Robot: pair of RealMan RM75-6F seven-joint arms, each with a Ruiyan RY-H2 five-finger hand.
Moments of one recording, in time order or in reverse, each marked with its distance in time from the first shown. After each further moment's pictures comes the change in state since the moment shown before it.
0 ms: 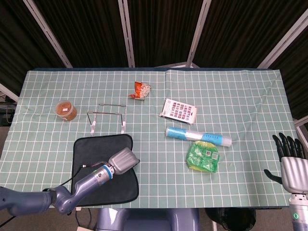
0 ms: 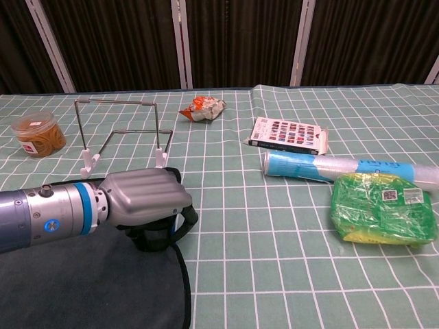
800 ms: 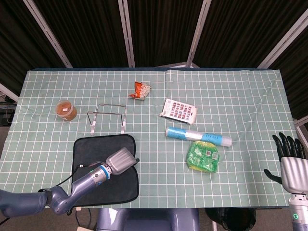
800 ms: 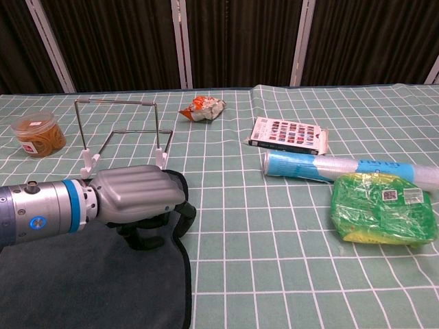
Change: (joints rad) left arm 0.021 0.035 -0.006 -0.023 0.042 -0.006 -0.026; right arm -0.002 -0.004 0.002 0.000 -0.004 0.006 -0.006
